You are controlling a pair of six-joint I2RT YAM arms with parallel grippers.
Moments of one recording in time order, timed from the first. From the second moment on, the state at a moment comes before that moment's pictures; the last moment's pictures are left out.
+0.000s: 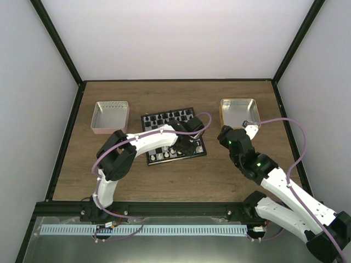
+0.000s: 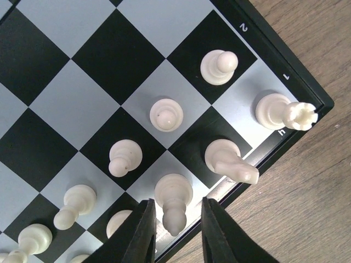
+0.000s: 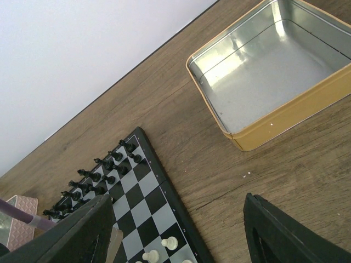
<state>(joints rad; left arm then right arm) -0.92 2.03 1.54 -0.80 -0.05 -0.33 0.64 0.80 0.67 -0.42 0.55 0.96</state>
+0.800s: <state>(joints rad) -0.77 1.84 1.50 -0.77 -0.06 -0.37 0.64 0.80 0.66 -0.42 0.54 0.96</state>
